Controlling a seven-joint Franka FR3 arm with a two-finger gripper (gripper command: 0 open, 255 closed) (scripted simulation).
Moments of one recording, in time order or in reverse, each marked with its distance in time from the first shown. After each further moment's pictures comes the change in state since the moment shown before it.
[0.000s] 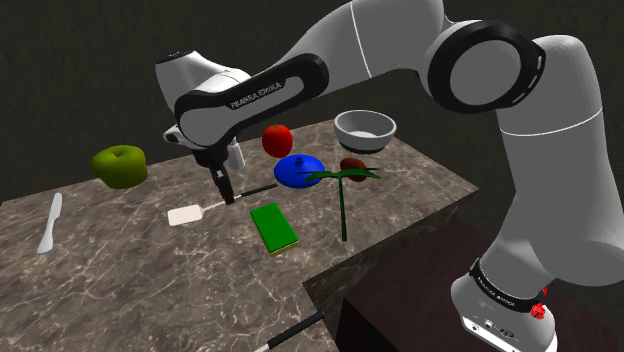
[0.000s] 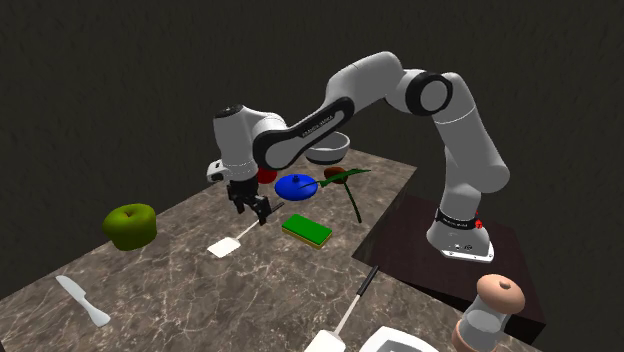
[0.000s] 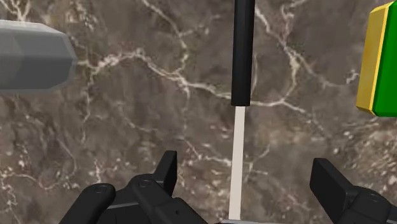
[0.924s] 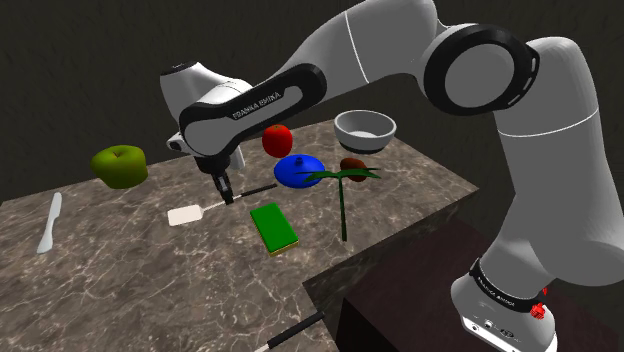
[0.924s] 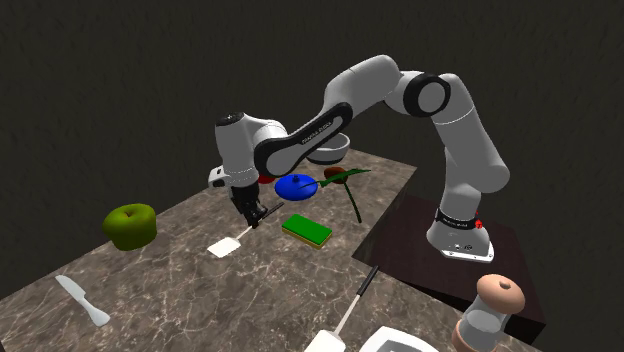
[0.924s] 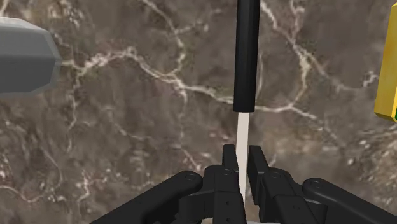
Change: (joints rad) arm -0.001 0.017 -0.003 -0.024 -0.006 0.040 0.003
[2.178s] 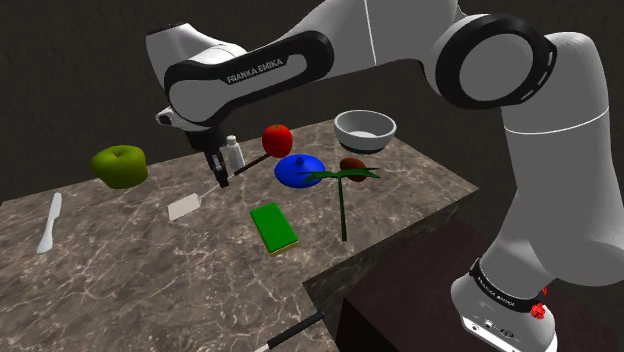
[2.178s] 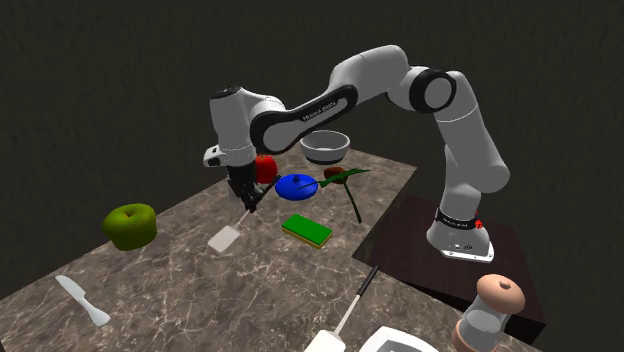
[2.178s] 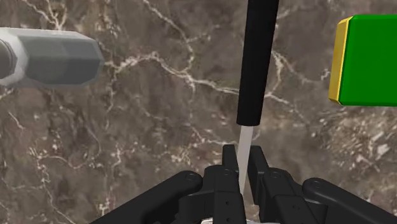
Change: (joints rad) arm 0.002 -0.046 0.009 0.089 0.015 -0.133 -0.014
